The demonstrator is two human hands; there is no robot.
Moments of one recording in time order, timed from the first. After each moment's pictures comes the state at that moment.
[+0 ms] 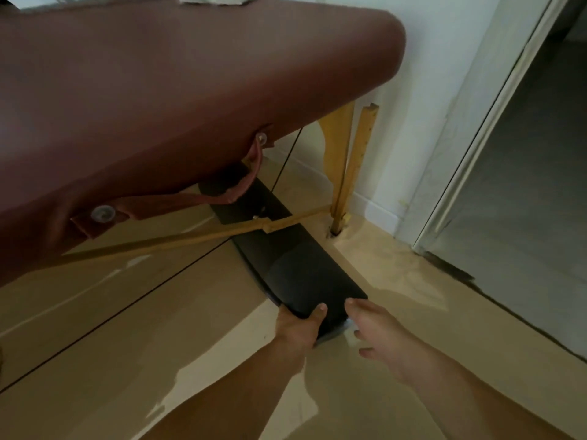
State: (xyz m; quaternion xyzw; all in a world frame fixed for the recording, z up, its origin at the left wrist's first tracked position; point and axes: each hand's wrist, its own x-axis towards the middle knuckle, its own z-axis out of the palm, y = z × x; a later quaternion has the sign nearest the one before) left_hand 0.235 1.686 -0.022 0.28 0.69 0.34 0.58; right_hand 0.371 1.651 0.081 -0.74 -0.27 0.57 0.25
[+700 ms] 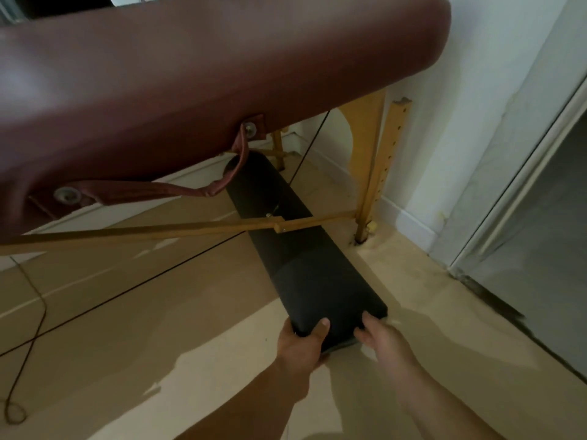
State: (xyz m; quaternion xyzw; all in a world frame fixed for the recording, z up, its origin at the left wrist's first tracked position) left_hand 0.266 1.679 -0.042 0.16 0.65 0.44 0.60; right_hand 0.416 1.687 0.016 -0.64 -0.23 0.68 0.29
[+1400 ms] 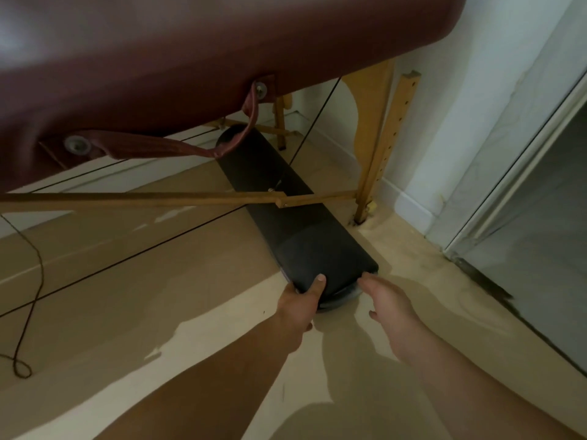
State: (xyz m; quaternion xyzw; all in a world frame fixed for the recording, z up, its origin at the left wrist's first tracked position) left_hand 0.260 1.694 -0.014 0.23 0.70 0.34 0.58; right_hand 0.421 1.695 0.030 -0.68 -0.33 0.58 0.30
